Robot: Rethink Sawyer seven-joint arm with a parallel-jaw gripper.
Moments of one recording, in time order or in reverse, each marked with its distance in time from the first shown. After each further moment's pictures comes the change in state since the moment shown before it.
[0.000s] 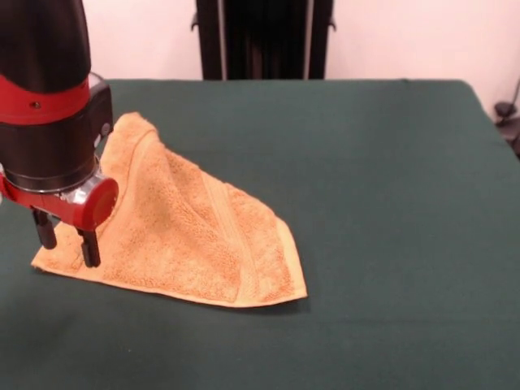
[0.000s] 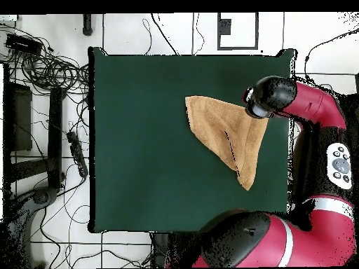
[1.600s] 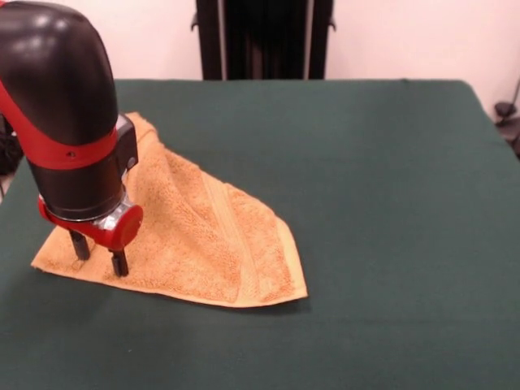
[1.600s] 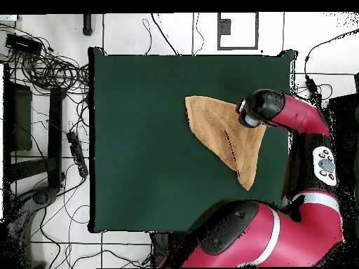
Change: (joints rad) arm 0.017 0.090 -0.071 0.030 0.087 -0.060 0.000
